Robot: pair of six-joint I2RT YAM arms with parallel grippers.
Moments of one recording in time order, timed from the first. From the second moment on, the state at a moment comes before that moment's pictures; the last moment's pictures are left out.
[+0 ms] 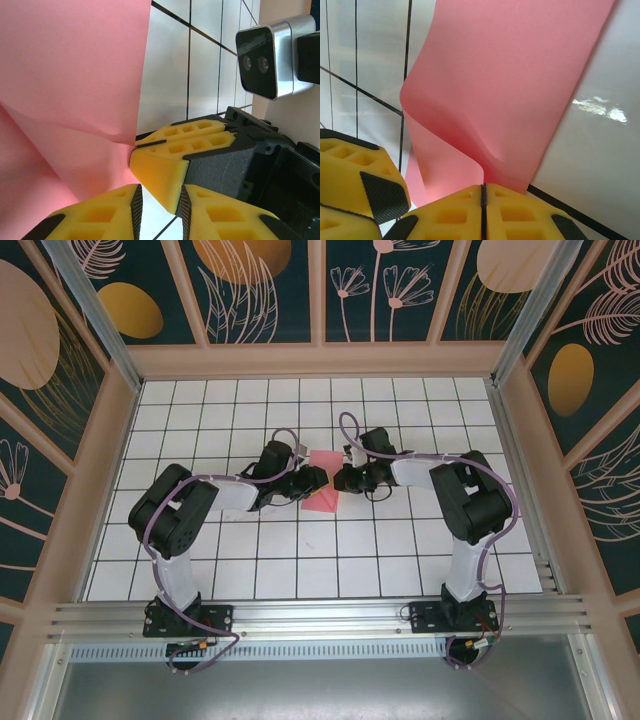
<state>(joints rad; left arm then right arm) -0.58 1.87 0.87 0.37 0.53 -1.04 0.48 1.90 1.03 -0.14 -0.55 0.45</state>
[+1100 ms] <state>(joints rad) -0.58 1.92 0.88 0.37 0.53 -1.03 0.50 1.92 1.06 -0.16 -0.46 0.41</state>
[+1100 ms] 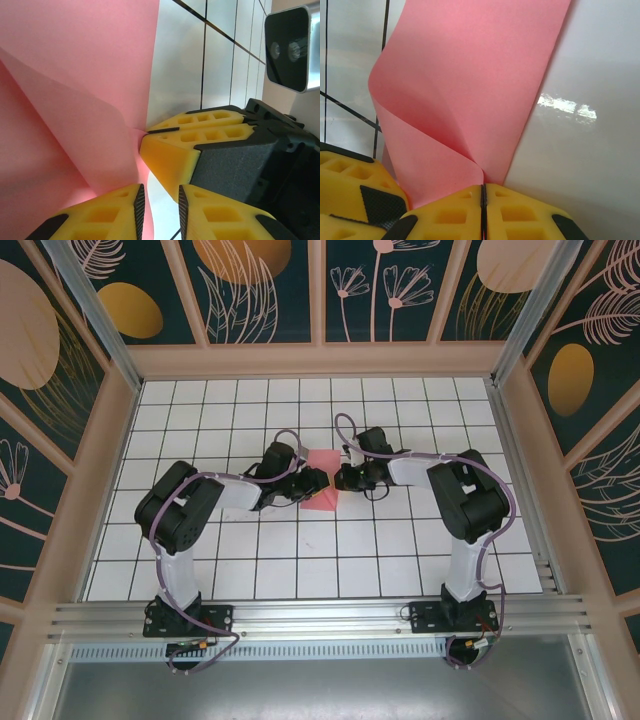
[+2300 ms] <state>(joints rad) -0.58 1.92 0.88 0.31 0.48 -1.01 0.50 1.95 1.09 -0.14 -0.48 0.39</state>
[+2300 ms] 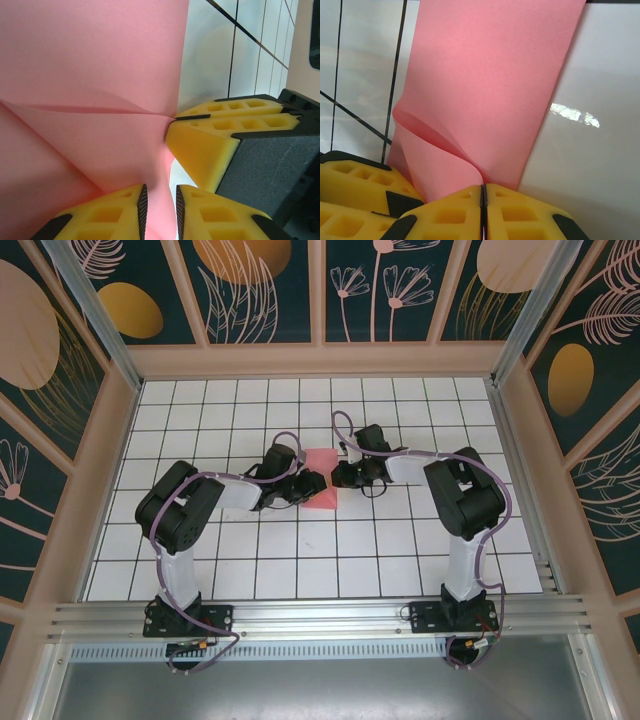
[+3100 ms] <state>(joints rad) -0.58 1.93 0.90 0.30 0.48 -1.00 0.50 1.96 1.11 -0.14 -0.47 0.38</state>
